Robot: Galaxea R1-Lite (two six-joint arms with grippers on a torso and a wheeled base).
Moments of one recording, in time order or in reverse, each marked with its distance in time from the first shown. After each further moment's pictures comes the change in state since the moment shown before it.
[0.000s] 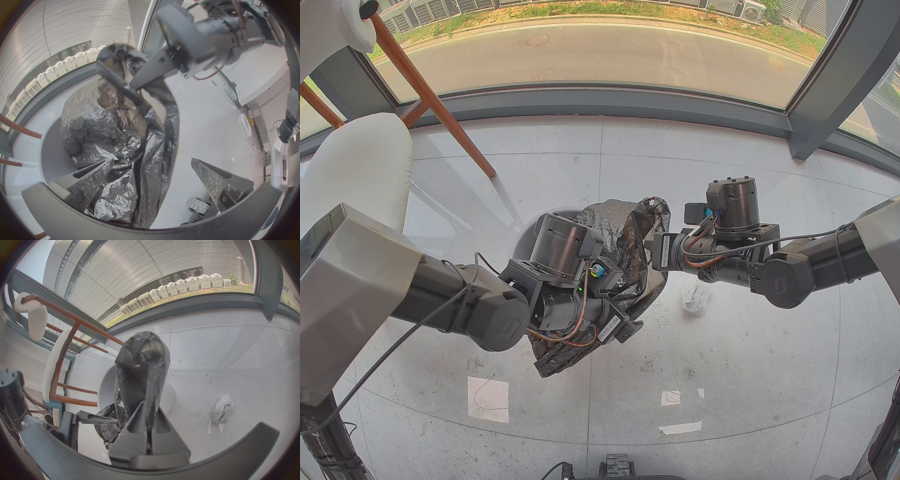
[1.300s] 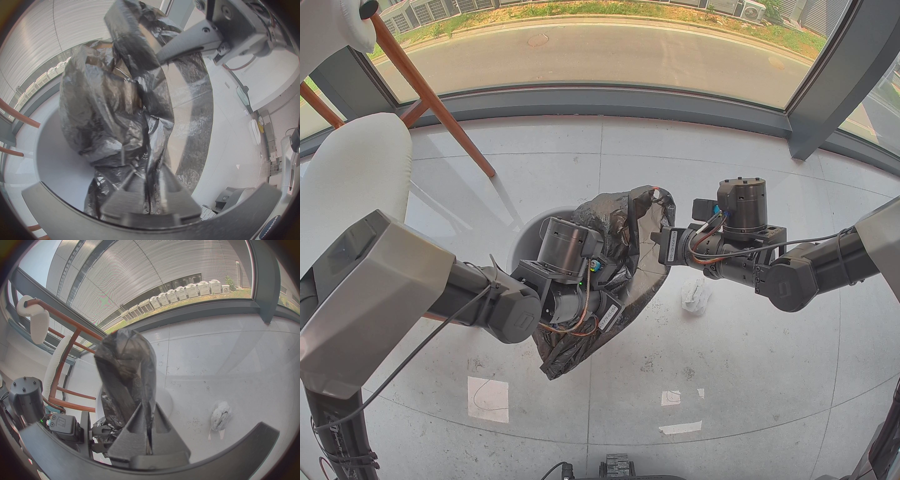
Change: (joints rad) left arm 0.037 0.086 -0.077 -0.040 0.054 -0.049; right arm -0.024 -0.005 0.042 -0.085 0.002 -0.010
